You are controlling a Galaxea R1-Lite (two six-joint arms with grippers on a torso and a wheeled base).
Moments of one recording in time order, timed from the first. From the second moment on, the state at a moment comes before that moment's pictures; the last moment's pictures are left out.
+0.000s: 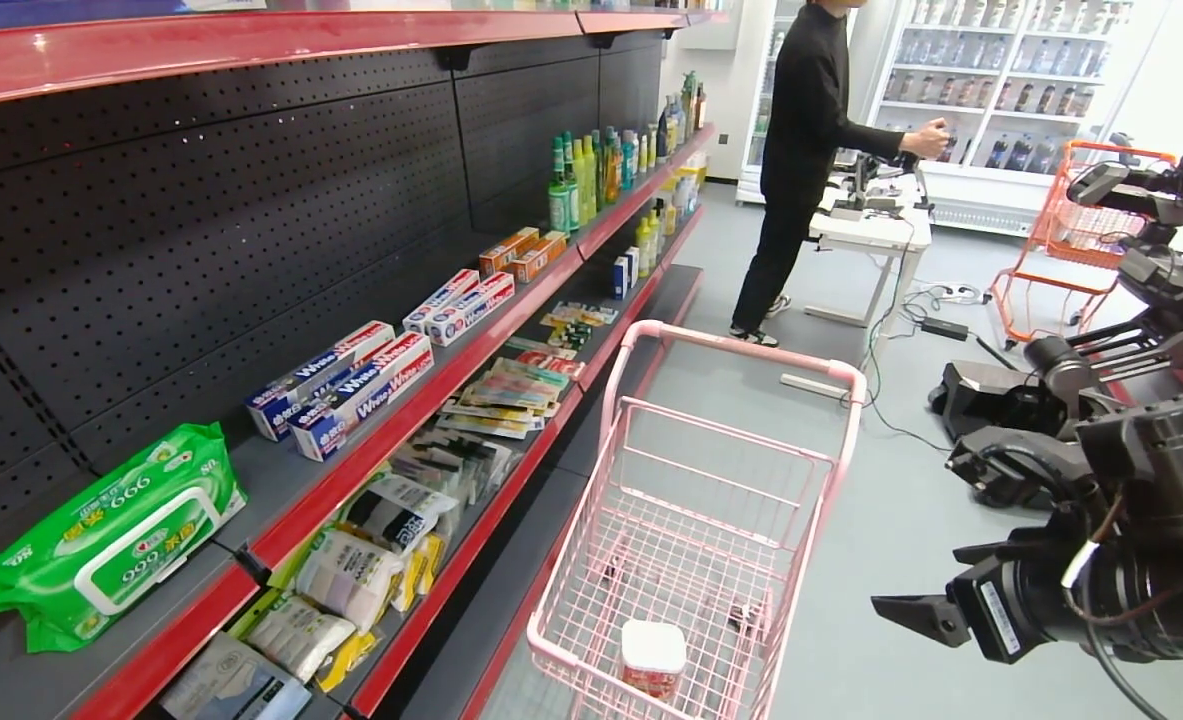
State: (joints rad) left arm 0.00 0.00 0.00 0.00 0.05 0.01; right arm 0.30 1.45 -0.55 -0.05 0.06 -0.09
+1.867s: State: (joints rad) left arm 0.00 0.00 0.00 0.00 0.05 0.01; right arm 0.40 2.15 -1.08 -0.07 0.16 -0.45
